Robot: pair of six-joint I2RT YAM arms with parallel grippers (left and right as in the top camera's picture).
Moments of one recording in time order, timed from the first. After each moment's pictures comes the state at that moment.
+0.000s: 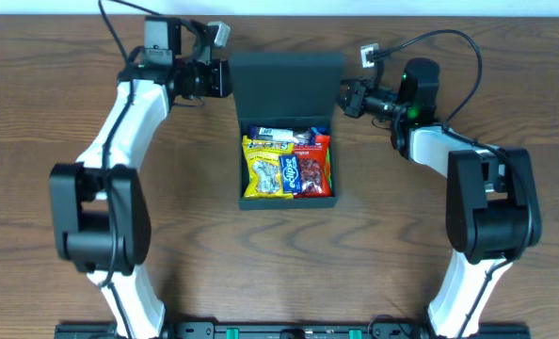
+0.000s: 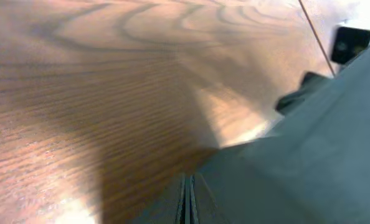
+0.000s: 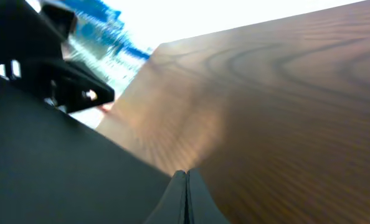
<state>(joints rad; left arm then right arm) -0.08 1.96 1.56 -0.50 0.78 -0.04 0.10 2.07 1.14 0.61 -1.03 0.52</state>
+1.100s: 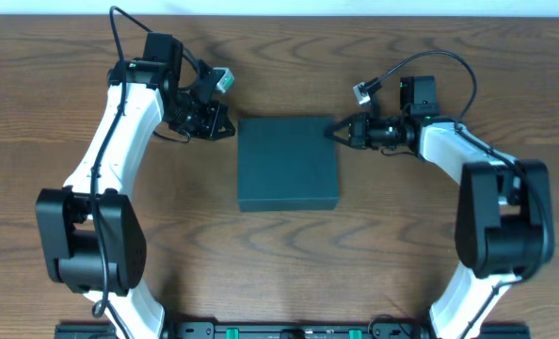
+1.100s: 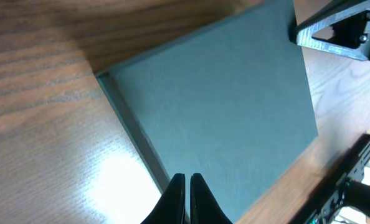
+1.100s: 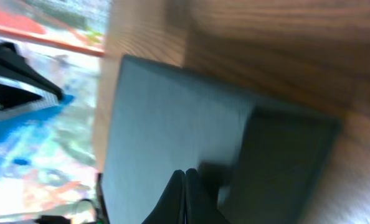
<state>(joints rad) -0.10 1.87 1.56 -1.09 0.62 0.21 0.07 1.96 1.16 -0.29 -1.02 0.22</state>
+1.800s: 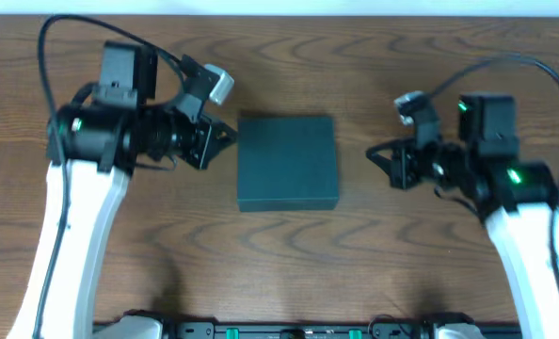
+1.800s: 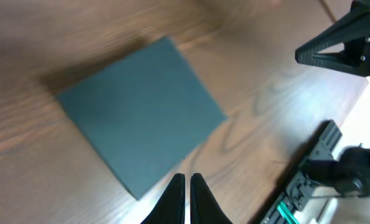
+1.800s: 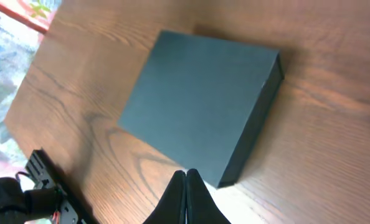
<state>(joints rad) -0.18 1.39 1.56 -1.20 0.66 0.23 0.07 1.20 1.15 -0.88 -0.66 -0.03</state>
